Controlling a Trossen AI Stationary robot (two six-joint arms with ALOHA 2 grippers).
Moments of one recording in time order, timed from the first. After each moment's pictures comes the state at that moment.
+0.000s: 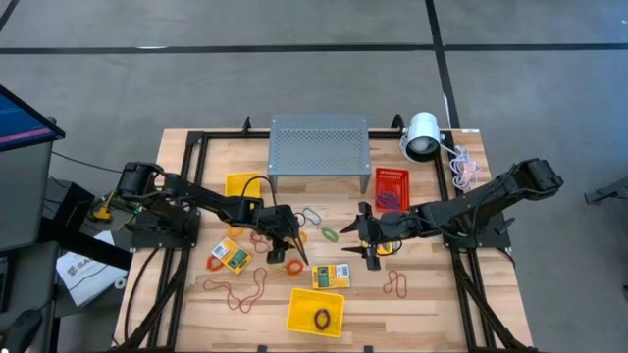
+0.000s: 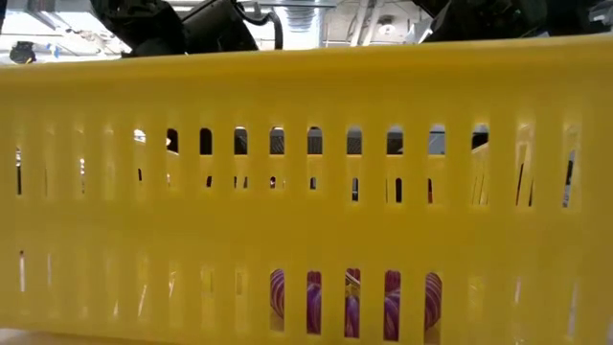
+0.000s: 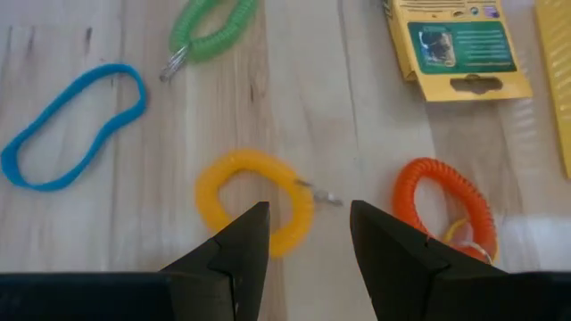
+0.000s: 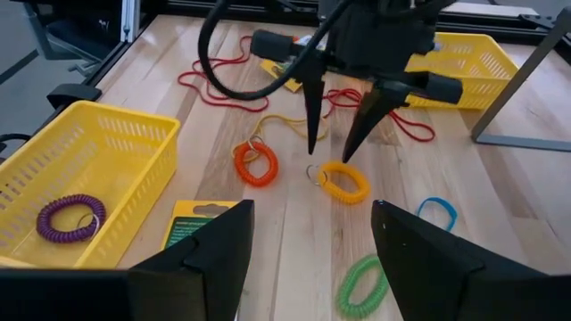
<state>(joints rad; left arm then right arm) -0.08 1.64 0.77 -0.06 0.08 -0.05 0.28 1.35 0.66 0.19 0.18 0.05</state>
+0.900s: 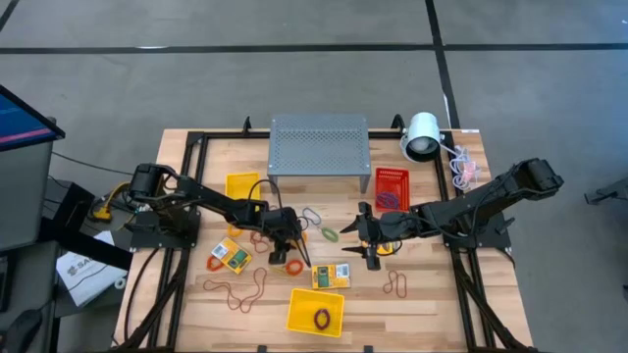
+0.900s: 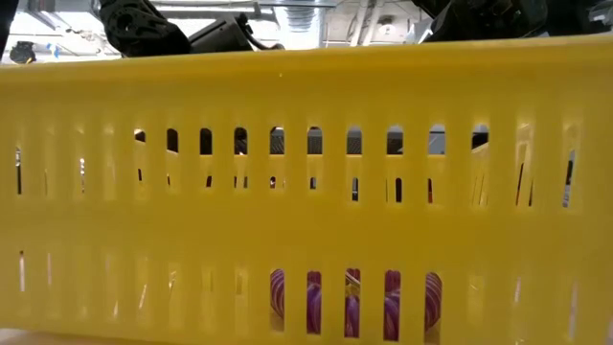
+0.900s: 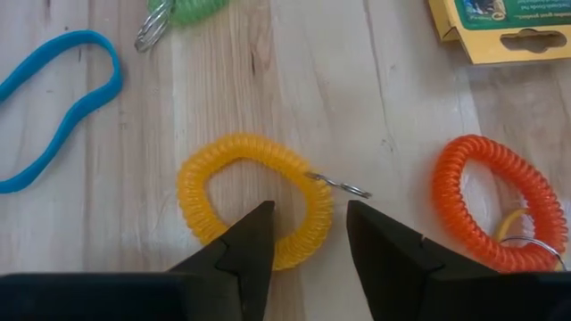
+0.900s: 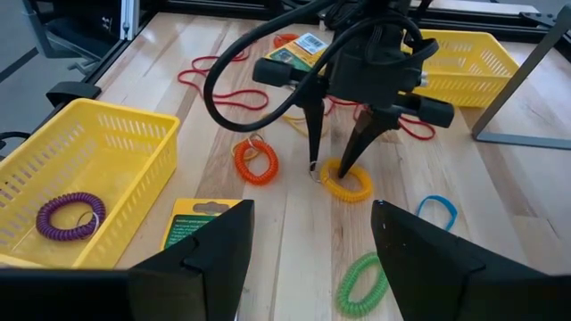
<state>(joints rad) -0.08 1.73 0.77 -0.02 0.08 0.00 0.28 1.35 0.66 0.19 0.18 0.05</state>
